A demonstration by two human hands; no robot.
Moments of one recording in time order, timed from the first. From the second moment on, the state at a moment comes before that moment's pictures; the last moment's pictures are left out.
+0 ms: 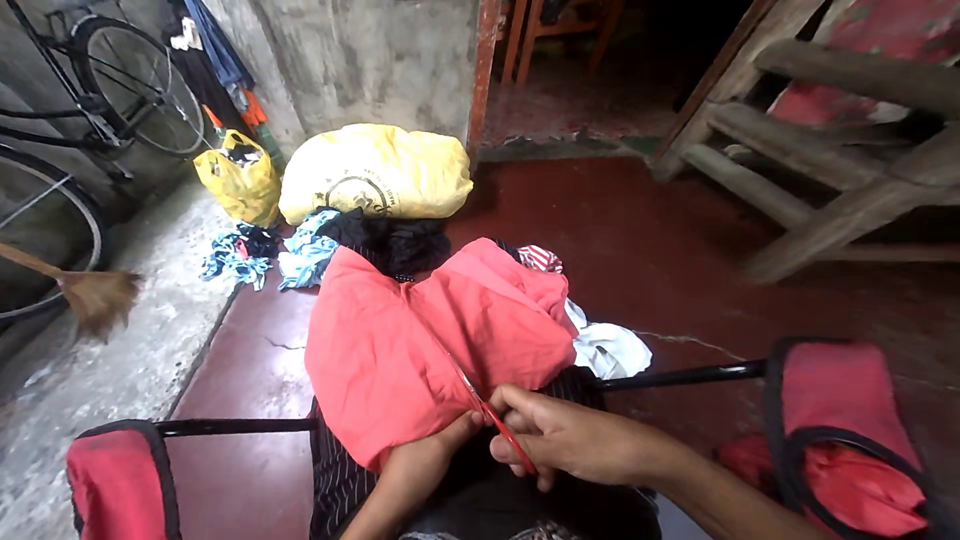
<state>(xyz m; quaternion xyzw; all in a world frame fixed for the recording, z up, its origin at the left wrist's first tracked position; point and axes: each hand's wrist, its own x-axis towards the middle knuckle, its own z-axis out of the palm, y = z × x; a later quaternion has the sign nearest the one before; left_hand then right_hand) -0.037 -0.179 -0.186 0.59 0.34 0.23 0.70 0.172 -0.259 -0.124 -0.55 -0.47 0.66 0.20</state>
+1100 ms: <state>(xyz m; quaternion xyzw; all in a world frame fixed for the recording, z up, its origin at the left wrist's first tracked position) -0.040 -0.180 -0.182 0.62 0.35 0.23 0.66 0.170 -0.260 -0.135 -0.55 -0.46 0.64 0.27</state>
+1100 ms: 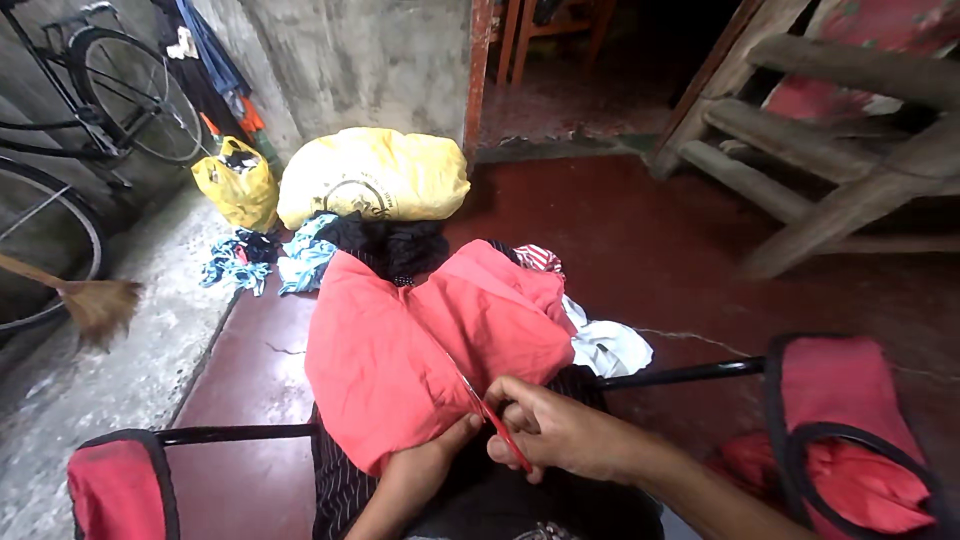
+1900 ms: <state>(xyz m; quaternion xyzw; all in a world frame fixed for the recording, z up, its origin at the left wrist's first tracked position) -0.040 -0.182 -0.182 0.68 0.35 0.25 0.60 0.171 -0.235 -0.107 -0.55 -0.43 0.66 0.27</state>
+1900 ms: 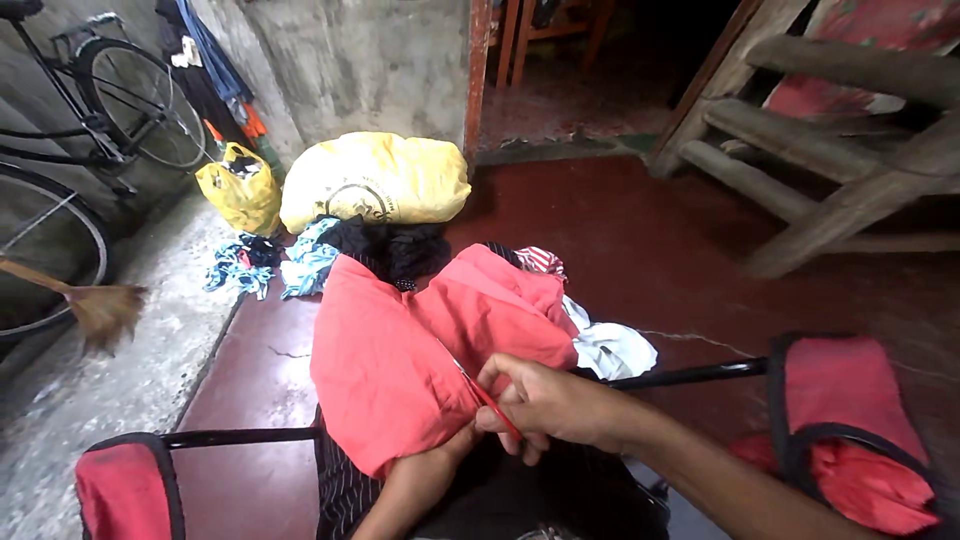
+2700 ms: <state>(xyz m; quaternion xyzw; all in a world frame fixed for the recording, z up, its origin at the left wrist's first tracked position) -0.042 -0.183 -0.187 0.70 0.35 0.23 0.58 0.170 -0.218 -0.115 -0.51 -0.38 0.71 0.30</state>
